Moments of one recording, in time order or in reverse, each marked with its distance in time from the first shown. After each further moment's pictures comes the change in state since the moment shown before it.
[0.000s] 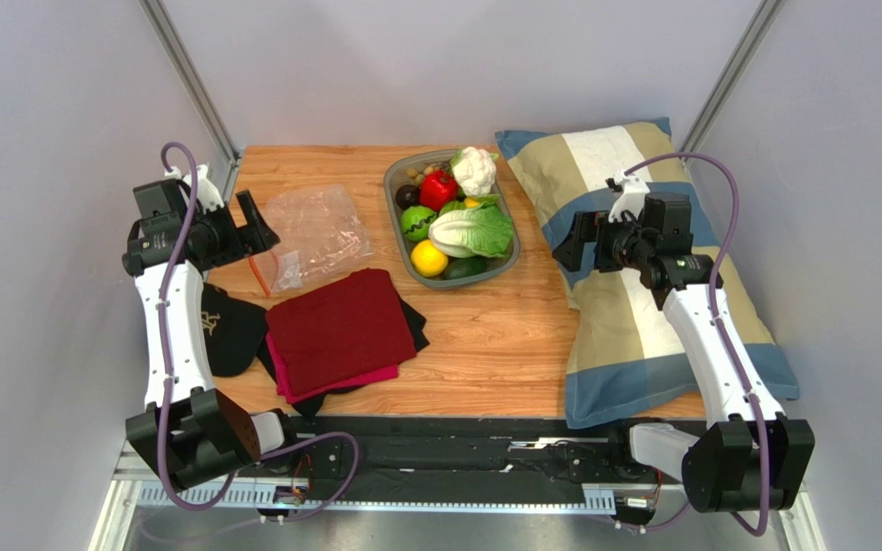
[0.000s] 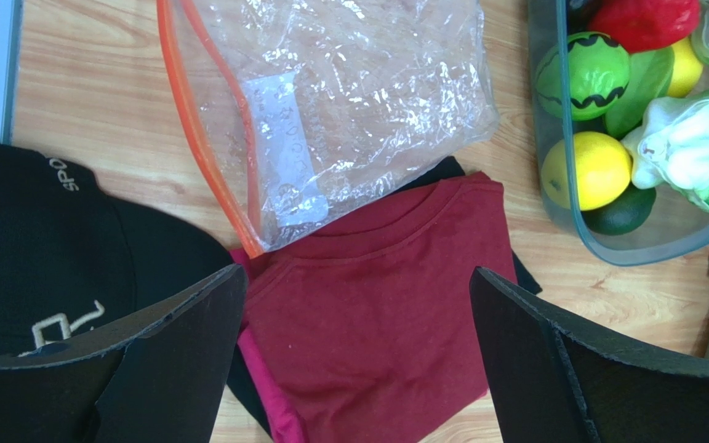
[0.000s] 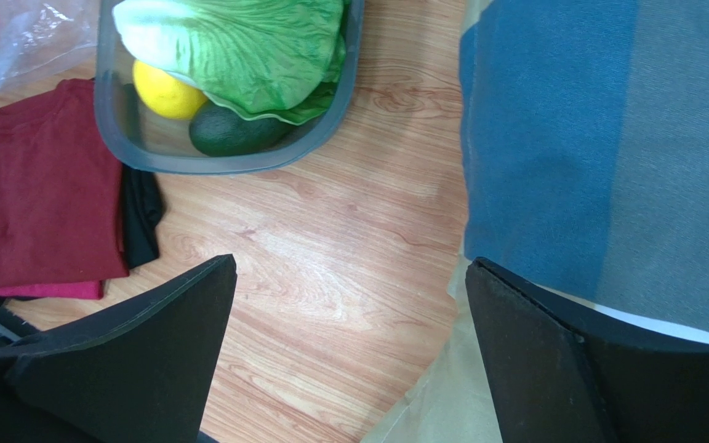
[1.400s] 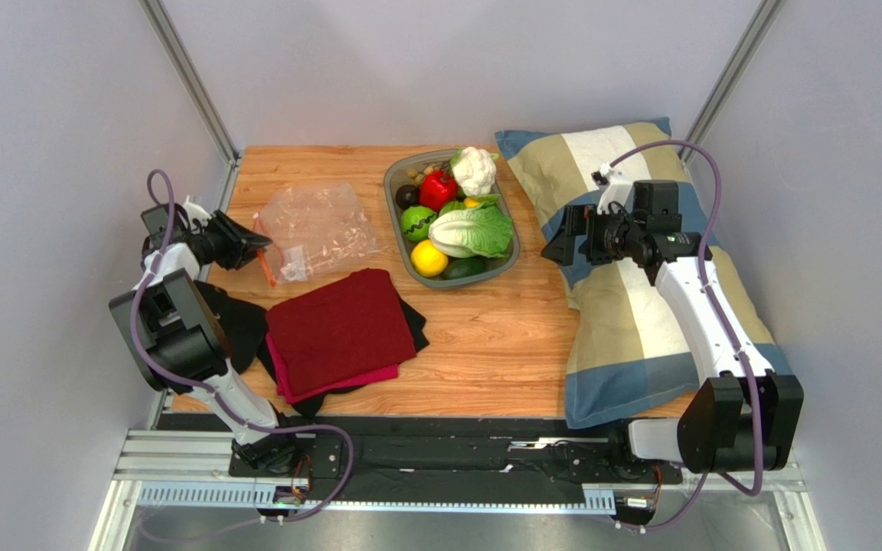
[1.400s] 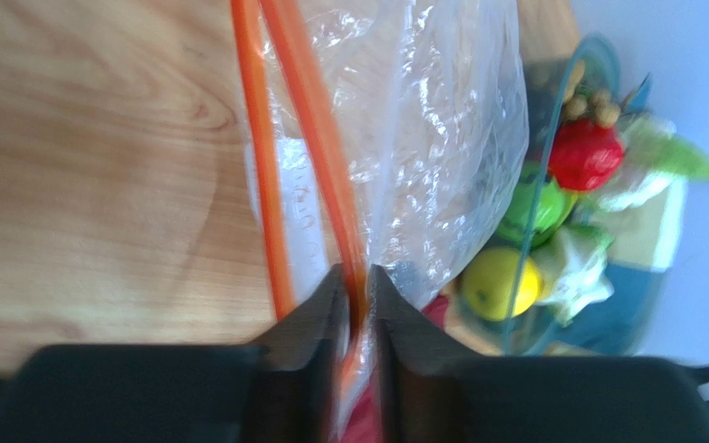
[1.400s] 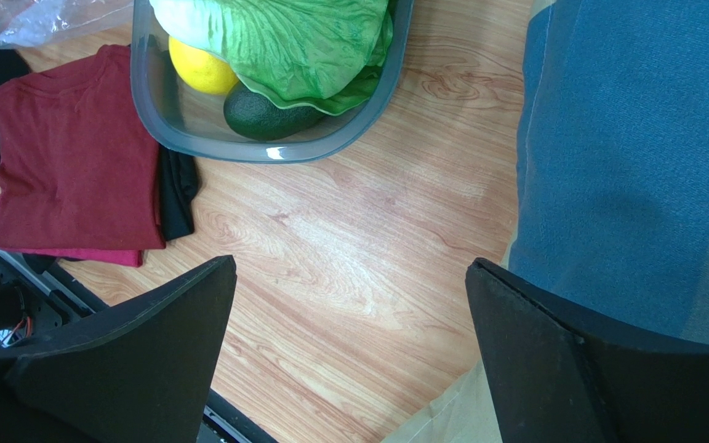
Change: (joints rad) left arm 0.153 0.492 -0.142 0.552 0.318 -0.397; right arm 0.001 0.151 0.092 -0.052 -0.132 -0.018
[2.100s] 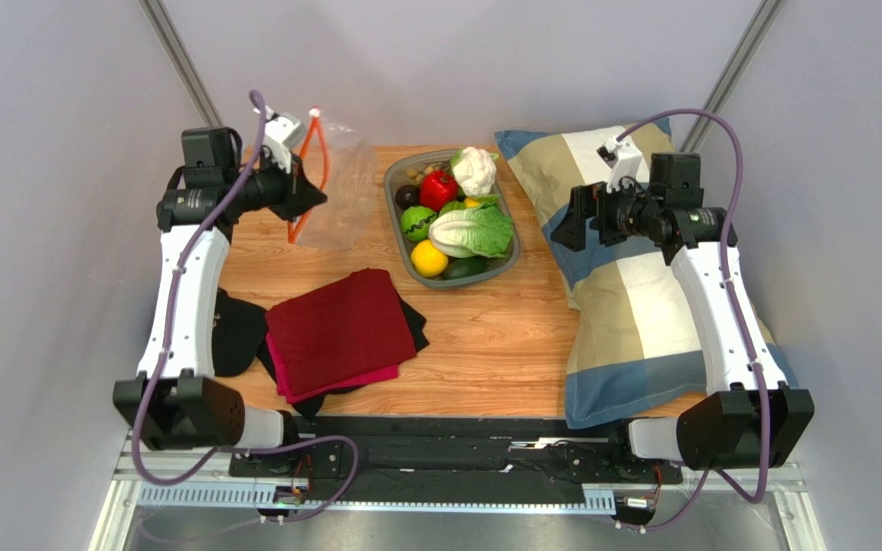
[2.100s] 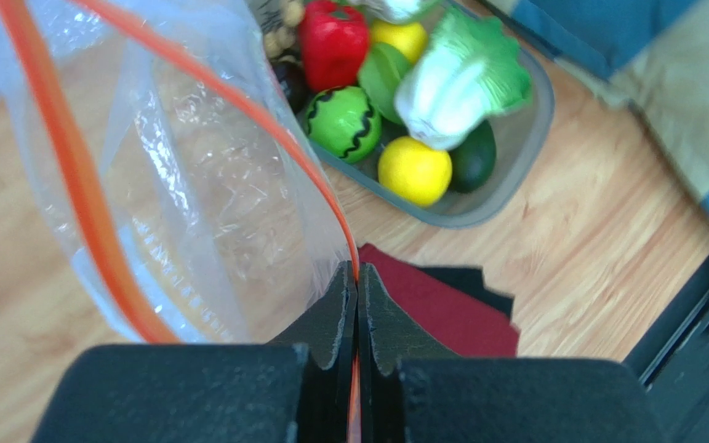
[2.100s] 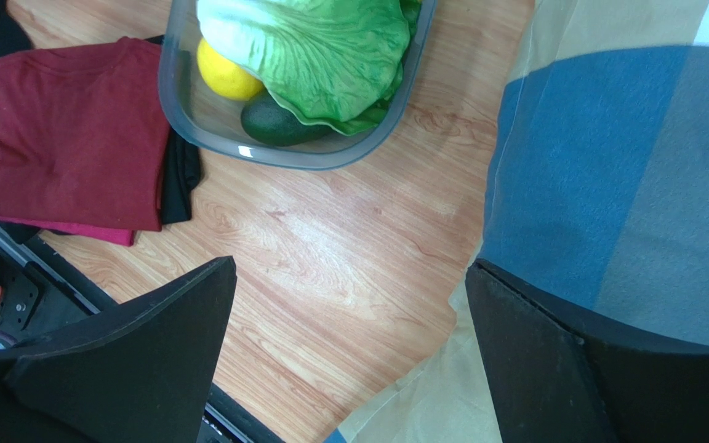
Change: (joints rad) left arm -0.419 -0.316 0.396 -0.469 0.036 0.729; right arm -0.006 0.013 0.232 -0.212 -0.008 -0.156
